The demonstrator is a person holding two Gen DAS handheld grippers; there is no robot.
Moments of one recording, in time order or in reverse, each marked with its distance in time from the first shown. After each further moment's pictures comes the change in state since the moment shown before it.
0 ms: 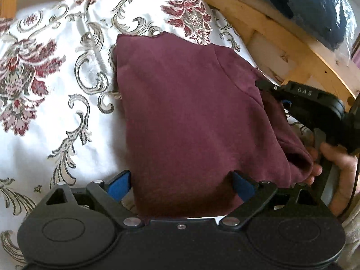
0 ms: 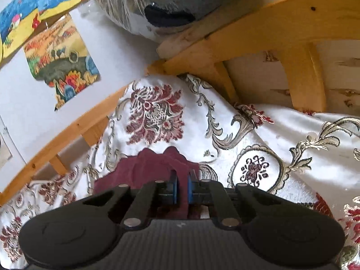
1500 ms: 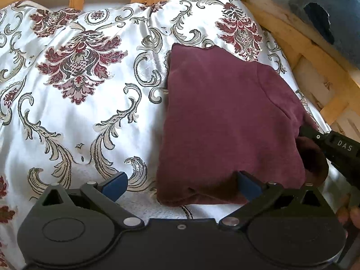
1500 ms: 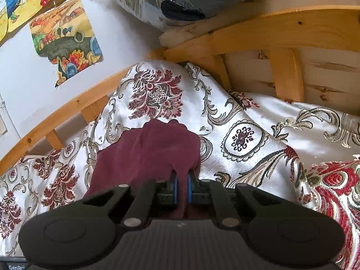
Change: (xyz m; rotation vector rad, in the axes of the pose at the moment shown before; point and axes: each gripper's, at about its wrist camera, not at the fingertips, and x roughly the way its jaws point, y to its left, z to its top) left arm -0.028 -0.024 -0.031 -0.186 -0.100 0.284; right arm -0.050 0.026 -0.023 -0.062 0.060 -0.078
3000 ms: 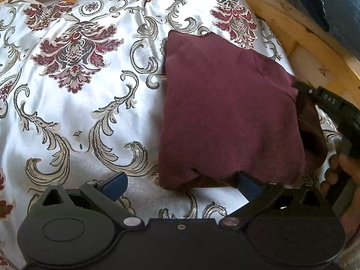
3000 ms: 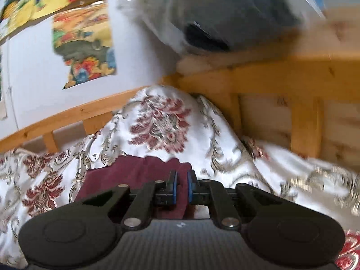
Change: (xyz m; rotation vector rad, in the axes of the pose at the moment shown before) left arm 0.000 0.006 -0.010 0.034 0.049 -0.038; right arm 0.033 -0.002 0.017 -0.140 -0.132 0.022
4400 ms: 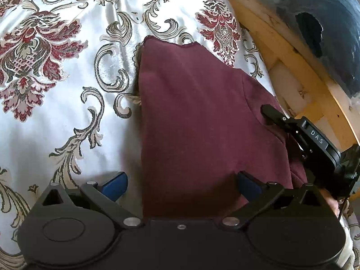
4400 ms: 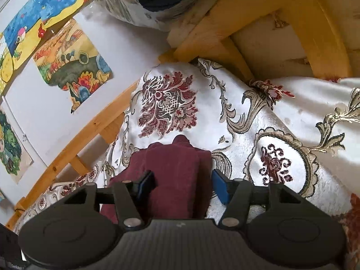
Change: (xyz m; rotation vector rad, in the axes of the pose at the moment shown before) left arm 0.053 0.030 0.059 -0.024 0.036 -0.287; right arm 0.045 -0.044 -0.012 0.313 0.085 0.216
